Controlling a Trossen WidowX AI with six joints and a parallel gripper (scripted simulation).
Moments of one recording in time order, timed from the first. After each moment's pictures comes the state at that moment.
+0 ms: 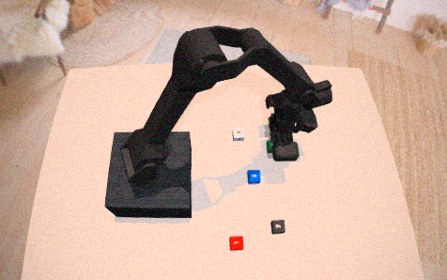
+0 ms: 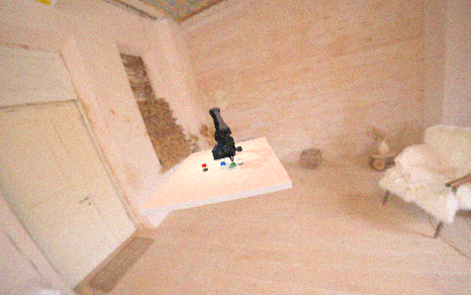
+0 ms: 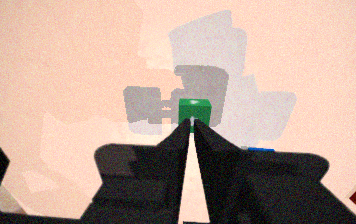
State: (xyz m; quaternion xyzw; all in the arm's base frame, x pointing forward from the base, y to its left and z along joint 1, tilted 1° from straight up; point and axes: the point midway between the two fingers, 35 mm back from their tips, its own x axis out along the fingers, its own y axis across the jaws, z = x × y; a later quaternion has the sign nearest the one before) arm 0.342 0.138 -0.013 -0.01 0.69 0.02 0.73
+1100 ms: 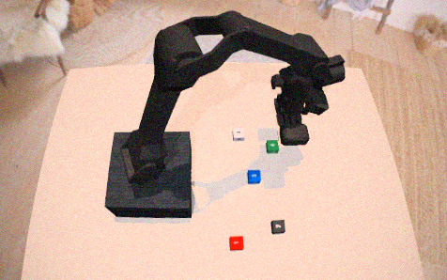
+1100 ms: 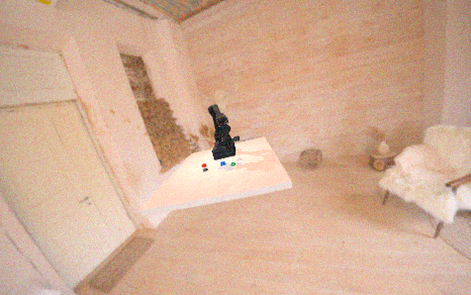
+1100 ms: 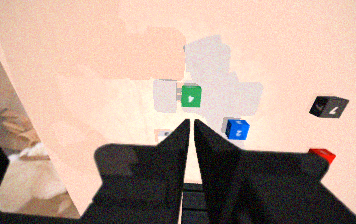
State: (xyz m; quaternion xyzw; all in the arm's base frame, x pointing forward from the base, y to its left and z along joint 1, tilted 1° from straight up) arm 0.338 0.137 0.067 -0.02 0.69 0.02 0.73
